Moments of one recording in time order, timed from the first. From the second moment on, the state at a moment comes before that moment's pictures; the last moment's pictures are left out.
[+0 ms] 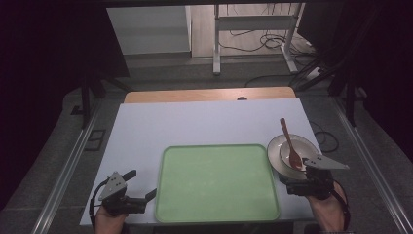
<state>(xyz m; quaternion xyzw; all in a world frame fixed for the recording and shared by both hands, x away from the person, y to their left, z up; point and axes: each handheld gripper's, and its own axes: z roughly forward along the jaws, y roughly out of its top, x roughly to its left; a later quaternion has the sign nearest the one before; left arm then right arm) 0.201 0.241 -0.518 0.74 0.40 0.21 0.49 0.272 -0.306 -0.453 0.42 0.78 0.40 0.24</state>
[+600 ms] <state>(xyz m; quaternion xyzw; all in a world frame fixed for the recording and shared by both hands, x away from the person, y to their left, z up) 0.202 0.241 -0.518 0.74 0.40 0.21 0.49 0.300 -0.305 -0.438 0.43 0.78 0.38 0.24</state>
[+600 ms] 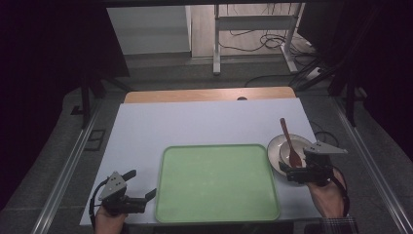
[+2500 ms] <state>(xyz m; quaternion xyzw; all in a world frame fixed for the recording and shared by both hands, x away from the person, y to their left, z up) 0.201 0.241 -0.518 0.75 0.40 0.21 0.49 0.396 -0.291 -0.430 0.48 0.79 0.30 0.23</state>
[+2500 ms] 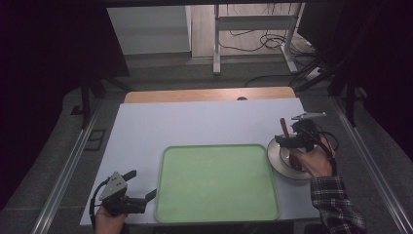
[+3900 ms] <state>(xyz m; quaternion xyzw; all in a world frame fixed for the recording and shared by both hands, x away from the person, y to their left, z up) 0.201 0.241 -0.518 0.75 0.40 0.21 0.49 0.425 -0.290 -0.417 0.49 0.81 0.27 0.18</state>
